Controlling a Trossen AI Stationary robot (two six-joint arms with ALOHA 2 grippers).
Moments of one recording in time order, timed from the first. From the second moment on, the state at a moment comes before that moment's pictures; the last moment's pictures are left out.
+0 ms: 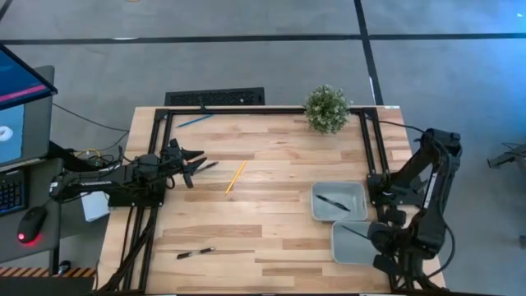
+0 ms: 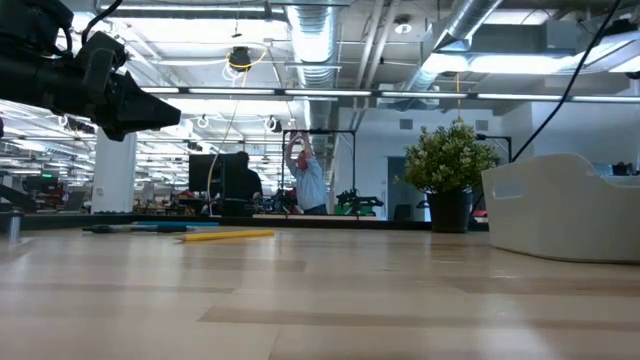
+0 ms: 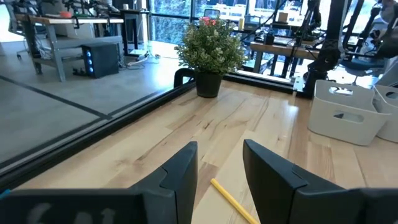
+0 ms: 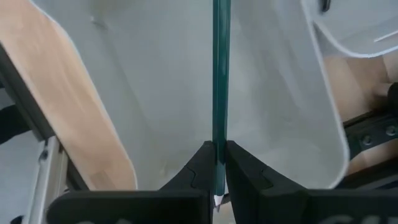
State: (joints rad) left arm 0.13 0.14 0.03 0.02 -0.32 -0.13; right arm 1.28 1.40 0.98 -1.13 0.13 1.66
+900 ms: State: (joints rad) left arm 0.13 0.14 0.03 0.02 -0.32 -0.13; right arm 1.18 1.51 0.98 -1.02 0.04 1.62
